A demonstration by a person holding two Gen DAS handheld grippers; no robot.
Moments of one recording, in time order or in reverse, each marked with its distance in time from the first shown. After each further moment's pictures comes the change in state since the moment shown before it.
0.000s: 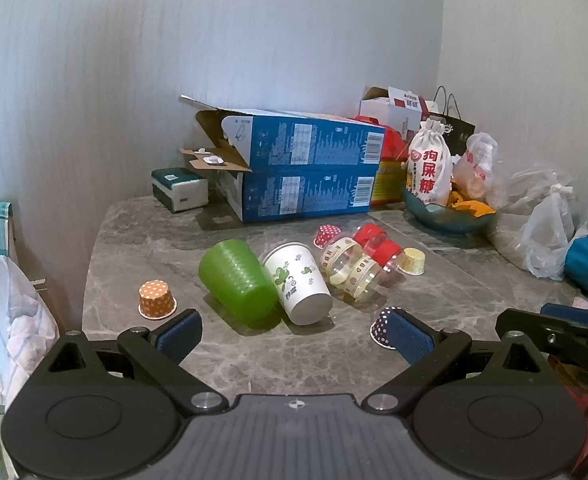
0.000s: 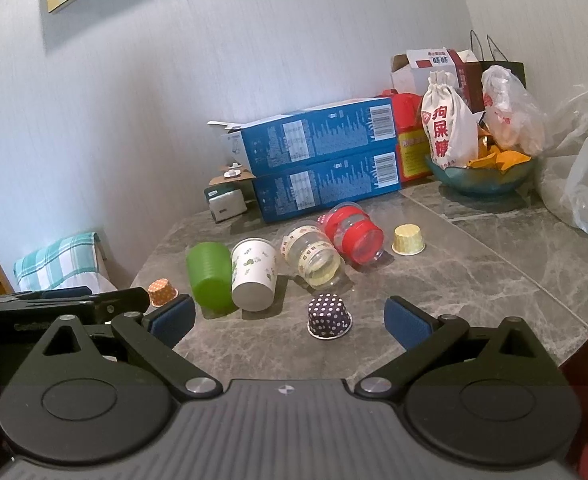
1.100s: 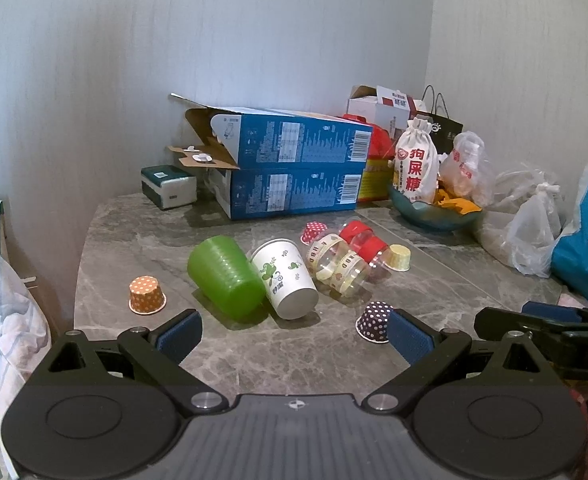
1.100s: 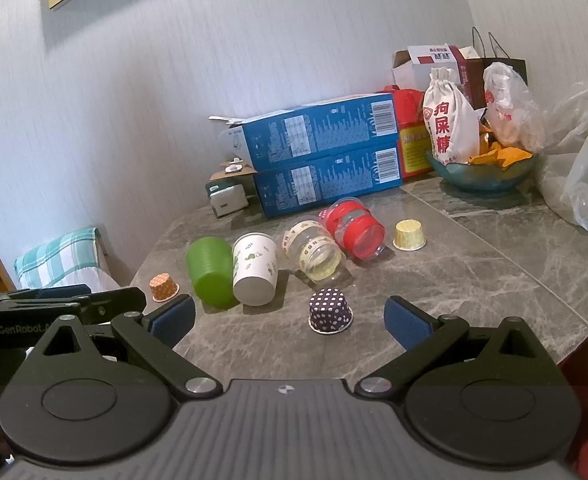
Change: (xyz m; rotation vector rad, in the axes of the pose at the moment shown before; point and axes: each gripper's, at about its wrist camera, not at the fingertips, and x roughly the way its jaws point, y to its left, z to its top) left arm -0.005 0.000 -0.002 0.001 0.009 -0.041; right arm 0.000 0.000 -0.002 -0.004 0.011 0.005
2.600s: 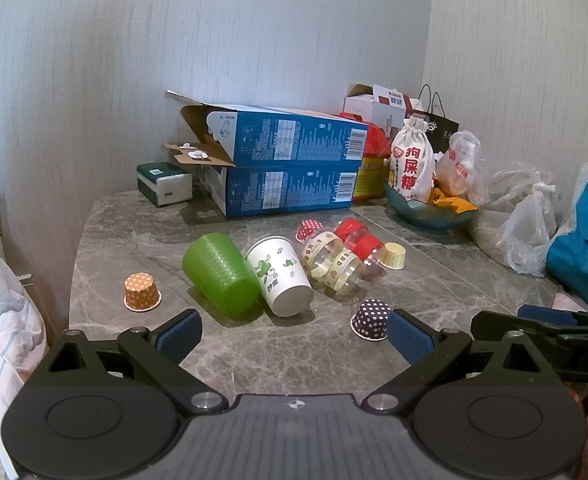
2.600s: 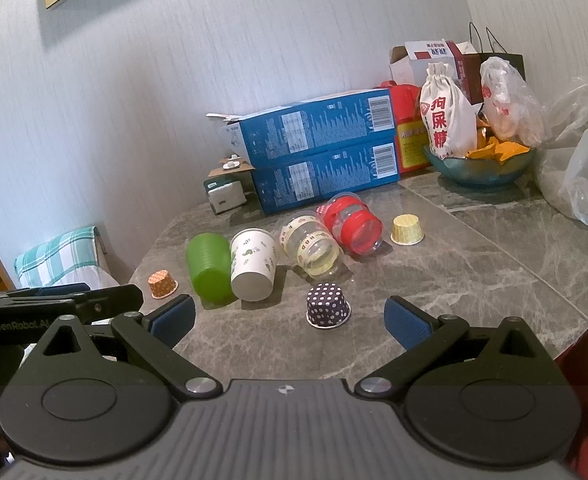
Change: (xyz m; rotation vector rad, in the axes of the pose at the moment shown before) left arm -0.001 -0.003 0.000 0.000 0.009 -0.011; right arm -0.001 0.001 0.001 0.010 0.015 -0.007
